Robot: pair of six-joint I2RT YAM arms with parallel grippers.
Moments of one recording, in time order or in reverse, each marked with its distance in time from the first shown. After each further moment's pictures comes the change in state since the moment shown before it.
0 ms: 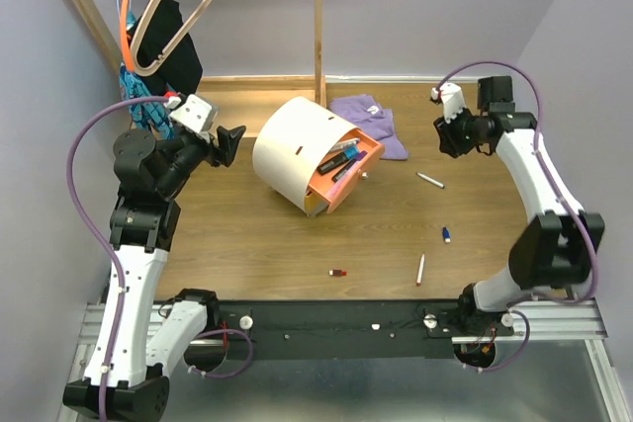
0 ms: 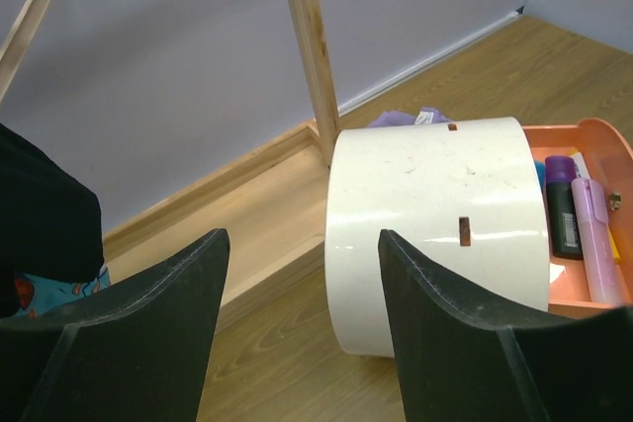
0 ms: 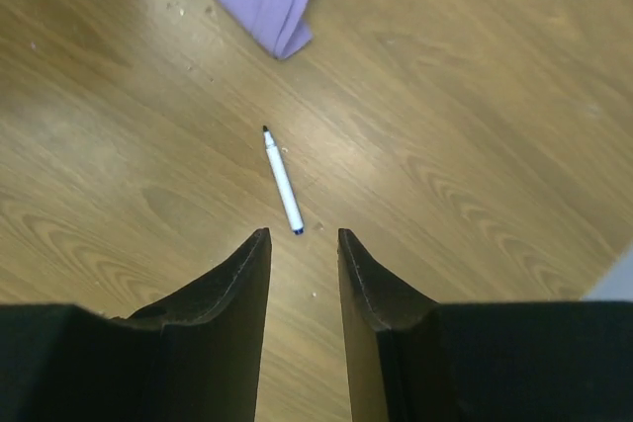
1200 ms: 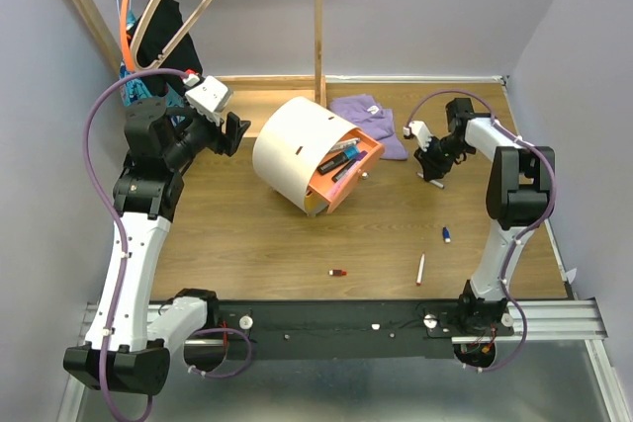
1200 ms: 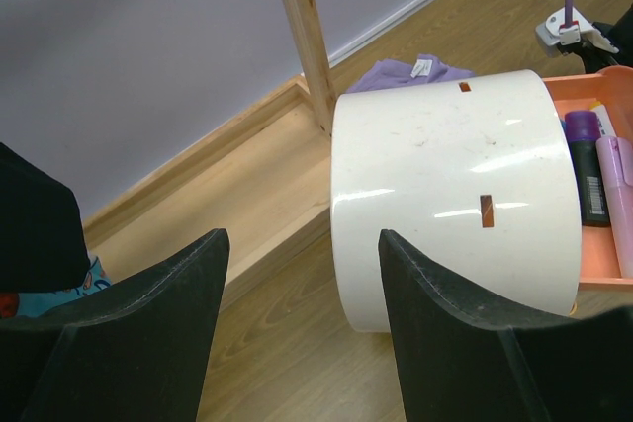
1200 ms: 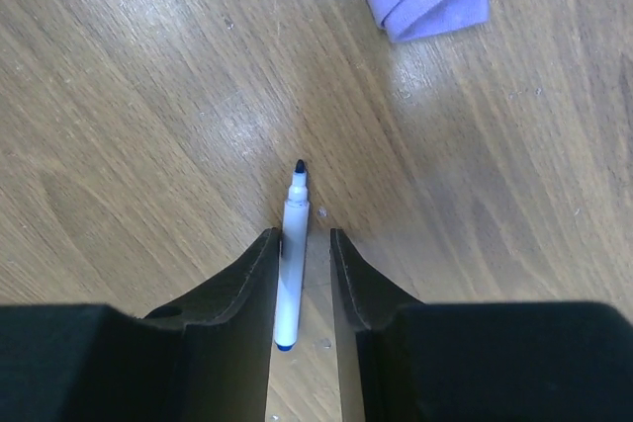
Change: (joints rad) left arm 0.000 0.172 0.142 -0.144 0.039 0.103; right arm -0.024 0.516 0.082 -0.069 -0.130 -0.405
